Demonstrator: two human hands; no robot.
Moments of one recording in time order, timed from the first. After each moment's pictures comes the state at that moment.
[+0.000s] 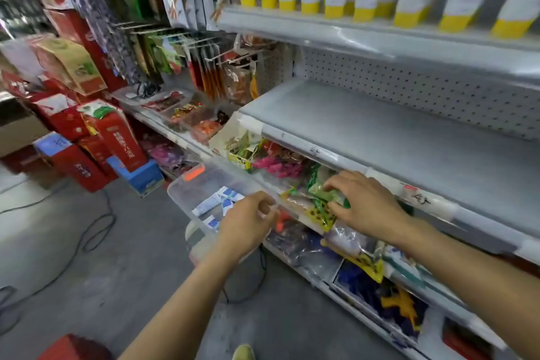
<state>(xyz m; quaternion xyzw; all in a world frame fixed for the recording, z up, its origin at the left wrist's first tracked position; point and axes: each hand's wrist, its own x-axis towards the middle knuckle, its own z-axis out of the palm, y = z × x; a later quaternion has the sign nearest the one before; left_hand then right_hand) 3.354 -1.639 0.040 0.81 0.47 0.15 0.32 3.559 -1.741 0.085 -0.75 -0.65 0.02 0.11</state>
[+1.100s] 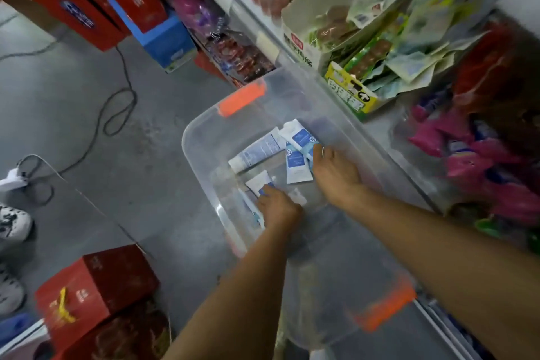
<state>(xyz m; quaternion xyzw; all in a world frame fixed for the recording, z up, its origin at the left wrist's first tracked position) 3.357 -1.302 -0.357 0.45 0.78 -0.07 0.43 3.473 -1.271 -0.329 -0.70 -0.68 0.15 -0.17</state>
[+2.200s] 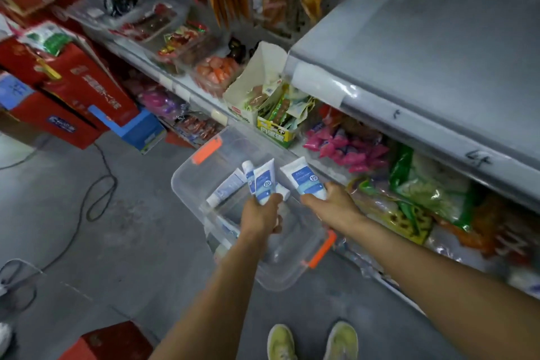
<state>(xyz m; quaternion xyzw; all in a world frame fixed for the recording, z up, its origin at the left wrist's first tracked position) 3.364 -1.371 -0.156 0.38 0.65 0.19 0.63 3.504 -1.425 -0.163 -0.81 -0.29 0.44 0.28</state>
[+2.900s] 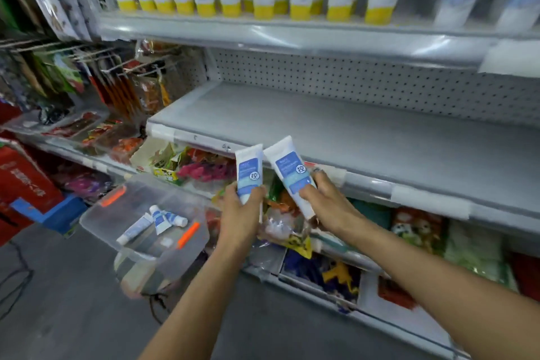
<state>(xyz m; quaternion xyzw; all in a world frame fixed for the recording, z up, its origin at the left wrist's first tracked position) 3.483 -1.745 0.044 0.60 0.44 0.31 0.59 3.613 -1.847 0.057 -0.75 -0.36 0.31 0.47</state>
